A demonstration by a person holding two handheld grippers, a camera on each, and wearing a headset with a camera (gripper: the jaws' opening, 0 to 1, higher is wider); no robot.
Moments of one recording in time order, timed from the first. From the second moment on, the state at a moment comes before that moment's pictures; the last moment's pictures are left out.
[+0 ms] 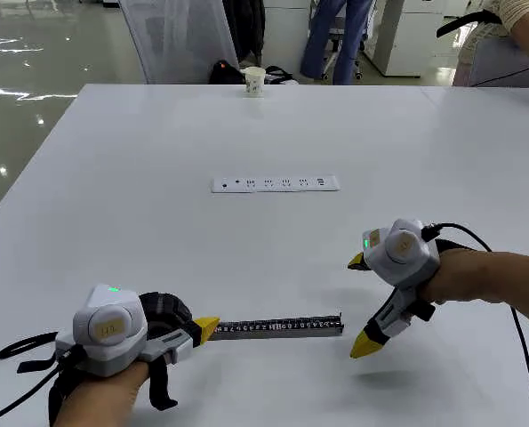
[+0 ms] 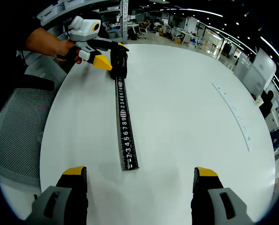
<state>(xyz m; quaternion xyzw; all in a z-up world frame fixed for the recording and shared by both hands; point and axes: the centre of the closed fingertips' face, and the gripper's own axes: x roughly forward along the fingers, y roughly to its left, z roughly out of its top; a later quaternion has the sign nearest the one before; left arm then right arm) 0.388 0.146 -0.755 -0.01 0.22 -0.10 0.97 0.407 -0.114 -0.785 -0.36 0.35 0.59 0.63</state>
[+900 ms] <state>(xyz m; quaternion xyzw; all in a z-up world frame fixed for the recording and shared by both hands) 0.395 0.151 -0.760 -0.01 0.21 -0.08 0.97 0.390 -0.109 -0.806 -0.39 0.36 0.63 0.57</state>
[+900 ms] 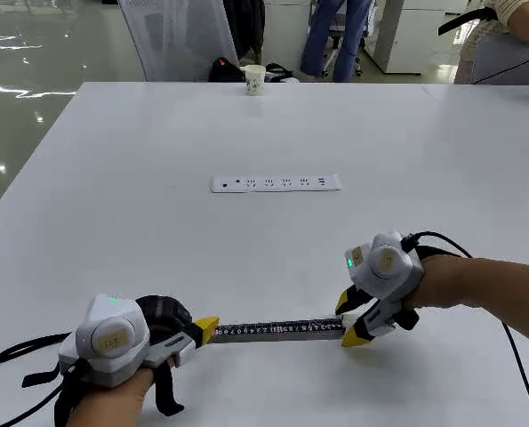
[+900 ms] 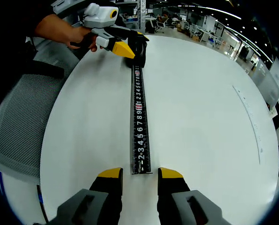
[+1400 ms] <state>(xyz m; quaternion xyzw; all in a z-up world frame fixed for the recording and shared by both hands) 0.396 0.154 -0.760 0.00 0.21 -0.07 0.98 0.393 -0.108 -0.809 -0.41 0.36 0.62 0.55</state>
